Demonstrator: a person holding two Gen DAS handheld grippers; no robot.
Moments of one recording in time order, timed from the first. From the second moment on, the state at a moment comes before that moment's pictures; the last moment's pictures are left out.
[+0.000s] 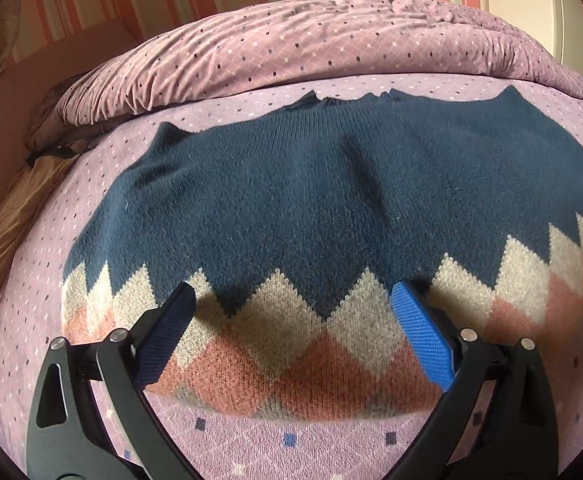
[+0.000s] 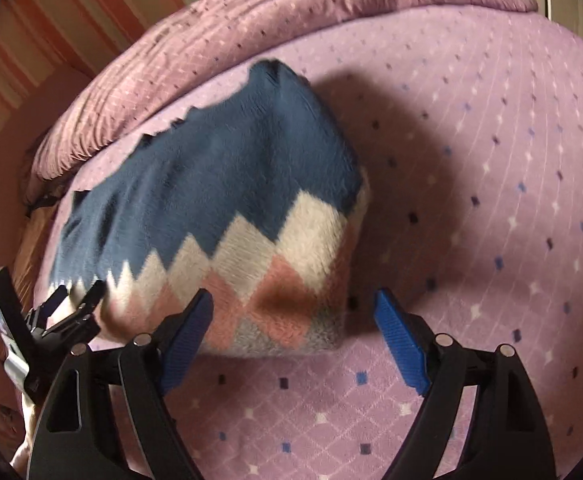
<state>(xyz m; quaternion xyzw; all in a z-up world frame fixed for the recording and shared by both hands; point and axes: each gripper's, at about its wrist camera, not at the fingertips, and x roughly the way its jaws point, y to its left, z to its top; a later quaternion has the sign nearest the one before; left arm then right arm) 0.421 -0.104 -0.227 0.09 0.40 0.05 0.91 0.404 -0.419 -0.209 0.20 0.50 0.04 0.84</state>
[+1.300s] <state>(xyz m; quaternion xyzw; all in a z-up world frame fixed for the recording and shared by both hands) 0.458 0.031 -0.170 0.06 0.36 0.08 0.93 0.486 -0.396 -0.148 0.05 0.44 0.04 0.90</state>
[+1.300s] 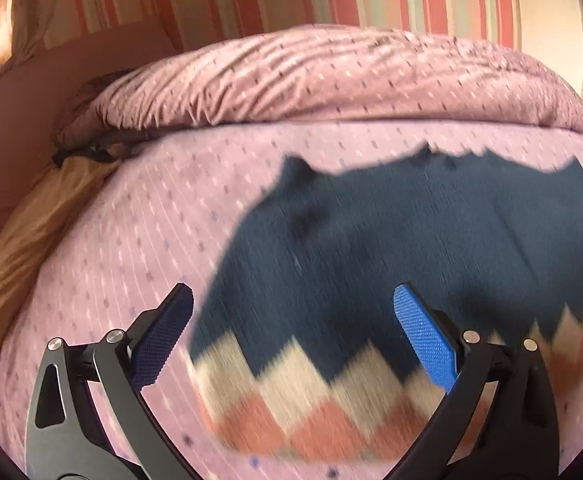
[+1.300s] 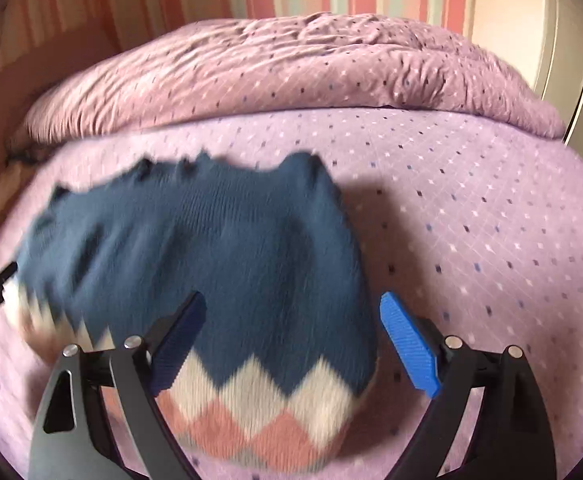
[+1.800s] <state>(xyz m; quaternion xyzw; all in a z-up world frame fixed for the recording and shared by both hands) 0.560 0.086 -0.193 0.04 0.45 0.00 0.89 0.605 -0.412 -0.205 0.10 0.55 0.06 0.83</state>
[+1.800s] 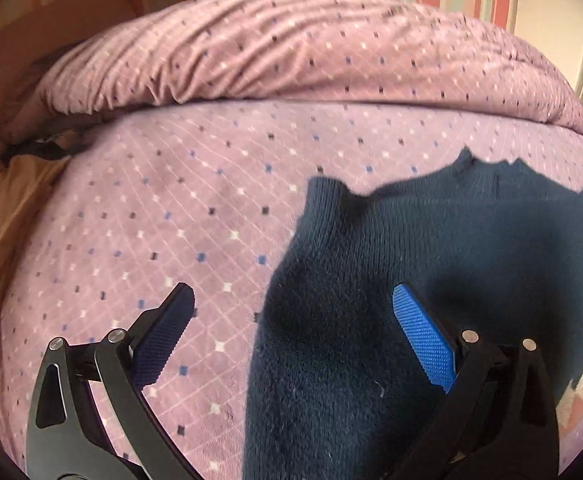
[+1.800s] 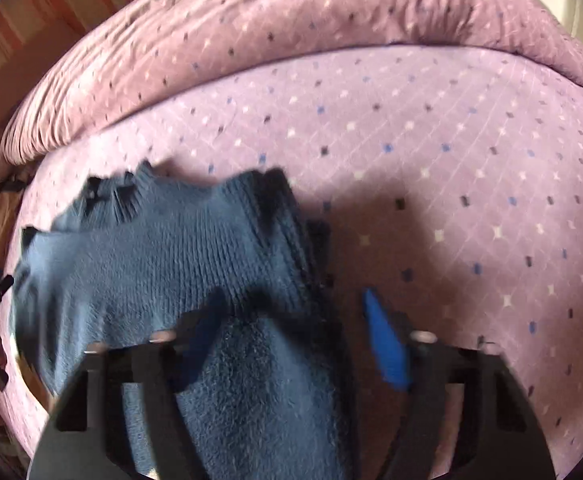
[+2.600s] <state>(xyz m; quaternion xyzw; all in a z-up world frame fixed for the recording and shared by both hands) 0.619 0.062 -0.223 0.04 0.47 -0.05 0.88 0.608 -0.395 -0.172 0.06 0.48 0.08 0.87</state>
